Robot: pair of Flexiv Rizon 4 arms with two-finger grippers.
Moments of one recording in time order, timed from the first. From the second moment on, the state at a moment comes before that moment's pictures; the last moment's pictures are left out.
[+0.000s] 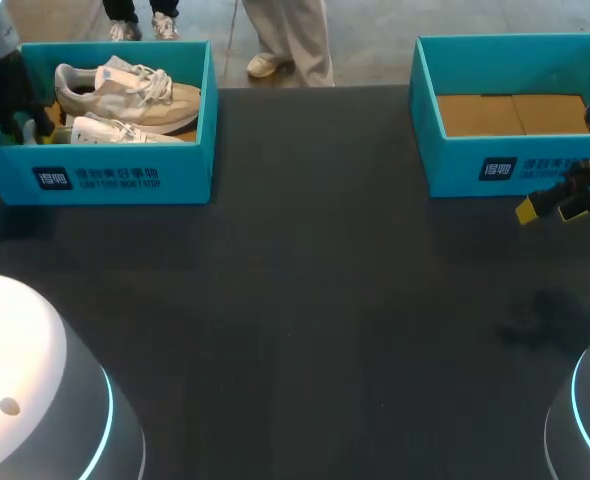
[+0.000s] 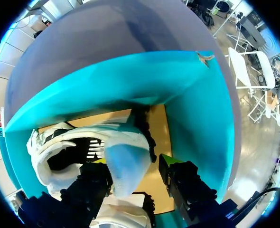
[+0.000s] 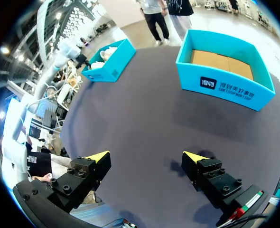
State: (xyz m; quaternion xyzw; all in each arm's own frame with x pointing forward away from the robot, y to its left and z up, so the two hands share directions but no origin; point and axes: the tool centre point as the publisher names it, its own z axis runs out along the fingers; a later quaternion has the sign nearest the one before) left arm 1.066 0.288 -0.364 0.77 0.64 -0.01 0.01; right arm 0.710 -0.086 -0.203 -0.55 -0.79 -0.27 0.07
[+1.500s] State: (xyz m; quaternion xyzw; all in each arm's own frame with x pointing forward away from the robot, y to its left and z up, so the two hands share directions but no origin) left arm 1.061 0.287 -0.307 0.84 0.54 0.02 -0.03; right arm 0.710 -0.086 -0.203 -0.55 -0.79 -0.27 0.07
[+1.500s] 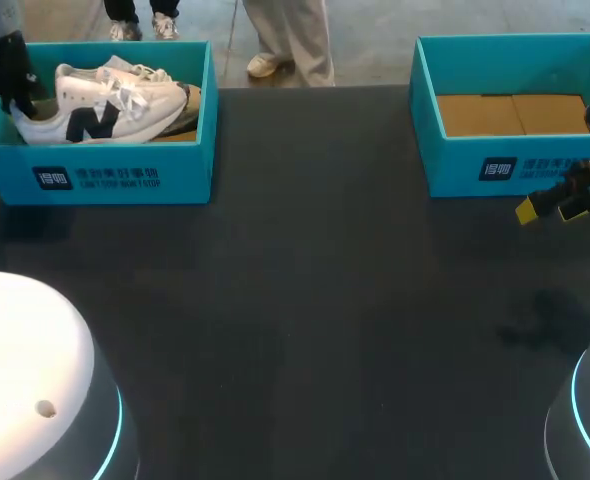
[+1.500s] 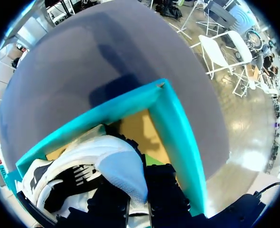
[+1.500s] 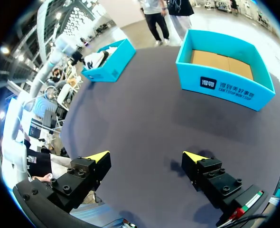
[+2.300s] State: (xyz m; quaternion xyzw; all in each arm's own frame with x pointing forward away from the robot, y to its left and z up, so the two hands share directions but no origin) left arm 1.071 0.294 -0.233 0.86 0.51 0.01 -0.02; right arm 0.710 -0.086 -0.203 -0.55 -0.79 -0.27 0.07
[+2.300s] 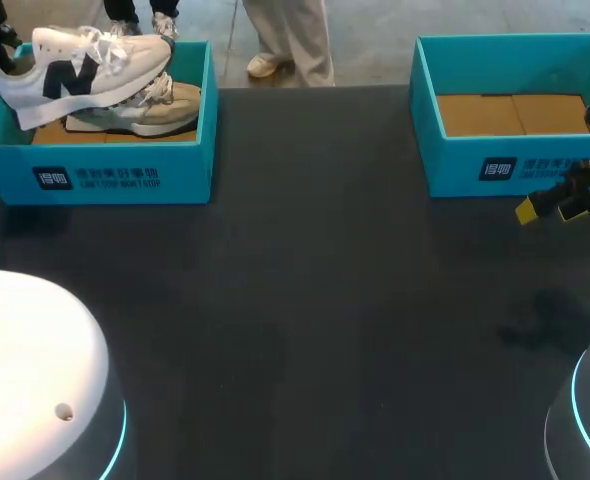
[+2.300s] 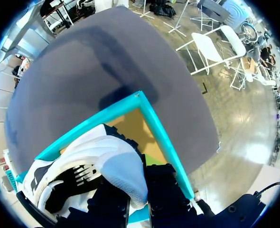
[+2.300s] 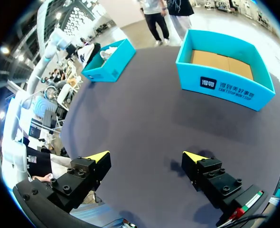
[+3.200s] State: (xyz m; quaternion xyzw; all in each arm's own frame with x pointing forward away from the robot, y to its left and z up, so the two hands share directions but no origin) left arm 1.015 0.240 -0.205 0.86 0.51 0.00 -0.02; right arm 0.710 -0.086 -0.203 -0.55 -0.79 -0.27 0.07
